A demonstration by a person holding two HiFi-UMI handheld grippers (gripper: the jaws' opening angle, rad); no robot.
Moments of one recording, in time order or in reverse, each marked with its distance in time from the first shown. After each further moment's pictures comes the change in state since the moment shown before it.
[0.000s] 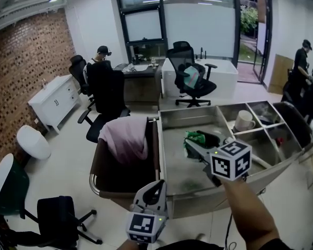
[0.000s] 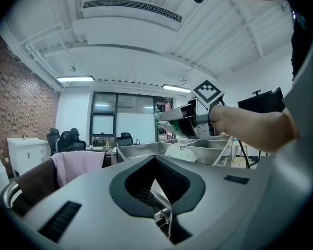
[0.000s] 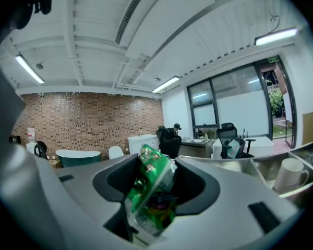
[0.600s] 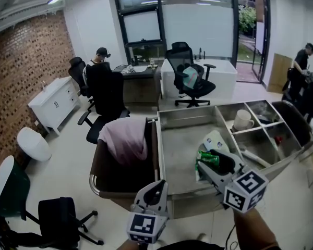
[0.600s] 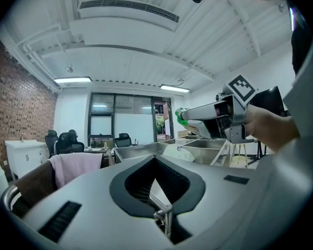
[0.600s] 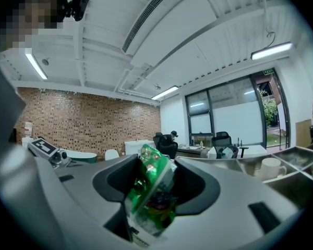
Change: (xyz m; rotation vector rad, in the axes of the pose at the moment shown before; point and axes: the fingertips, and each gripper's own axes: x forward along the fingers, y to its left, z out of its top) left arm 0.000 -0.011 0.007 0.018 0.001 -0.019; right arm -0.085 0.034 -0.017 -0.048 -0.076 -0.042
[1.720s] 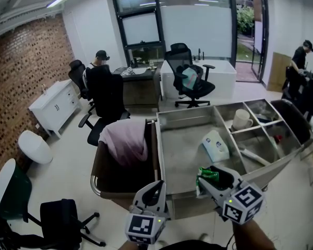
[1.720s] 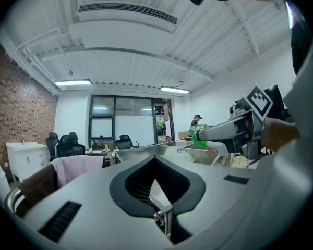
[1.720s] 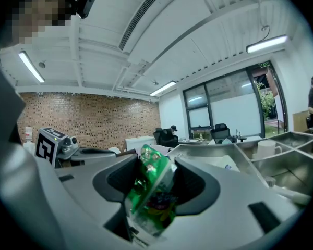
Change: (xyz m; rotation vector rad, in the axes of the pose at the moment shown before) left arm -0.008 0.000 0.004 0.020 -0.016 0.016; right arm -0.027 0.016 -0.045 0.053 0.040 -0.003
